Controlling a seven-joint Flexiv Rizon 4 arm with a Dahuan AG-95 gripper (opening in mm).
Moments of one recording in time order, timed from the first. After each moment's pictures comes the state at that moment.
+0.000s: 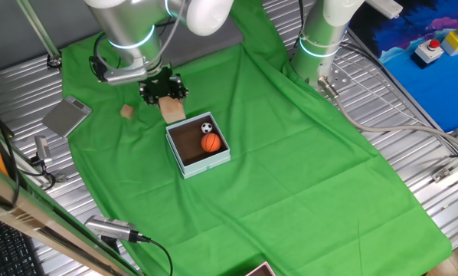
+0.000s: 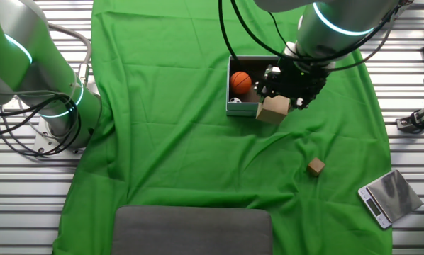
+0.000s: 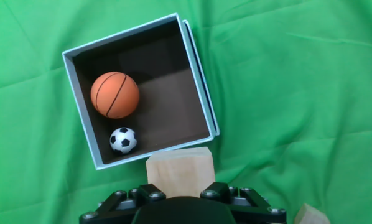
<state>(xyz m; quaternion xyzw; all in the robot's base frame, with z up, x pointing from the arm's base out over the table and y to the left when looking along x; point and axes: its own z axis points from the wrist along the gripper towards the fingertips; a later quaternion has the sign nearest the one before) 0.509 -0.016 0.137 0.58 -0.81 -0.04 0.06</state>
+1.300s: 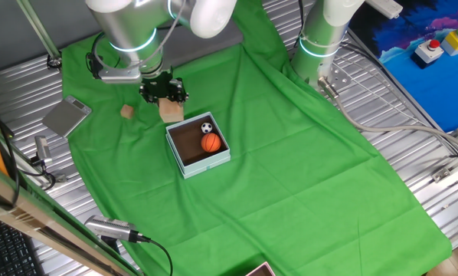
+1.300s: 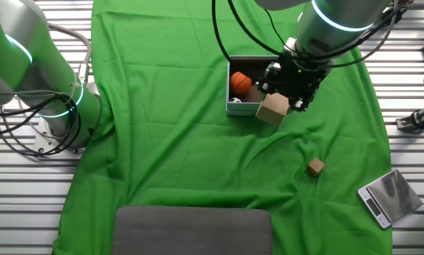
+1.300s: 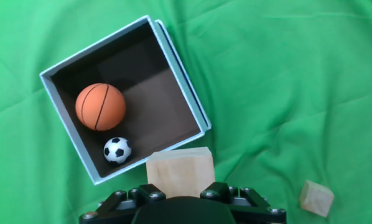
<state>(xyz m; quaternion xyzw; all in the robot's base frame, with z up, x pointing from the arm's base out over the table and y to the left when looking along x) 0.510 -0.017 0.137 0.51 -0.86 -0.02 0.06</state>
